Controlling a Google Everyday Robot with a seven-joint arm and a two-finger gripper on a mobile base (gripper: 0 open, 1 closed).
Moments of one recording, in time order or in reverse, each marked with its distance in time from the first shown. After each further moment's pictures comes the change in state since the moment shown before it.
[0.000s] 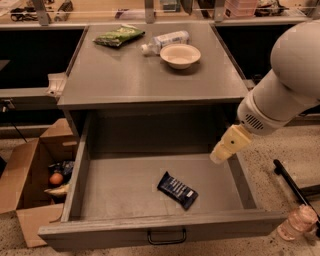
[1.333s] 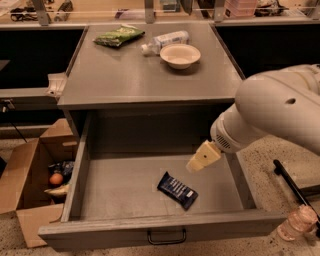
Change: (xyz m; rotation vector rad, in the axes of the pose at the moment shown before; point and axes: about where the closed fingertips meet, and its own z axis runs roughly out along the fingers) arm -0.023 0.033 0.069 -0.022 -0.079 0.006
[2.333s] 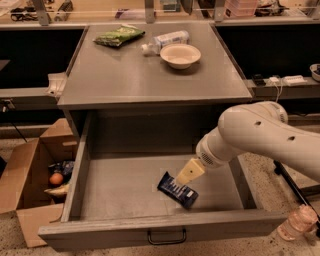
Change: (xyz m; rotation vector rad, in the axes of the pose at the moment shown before) arm 0.010 0.024 0.095 -0.129 -0.021 -0.003
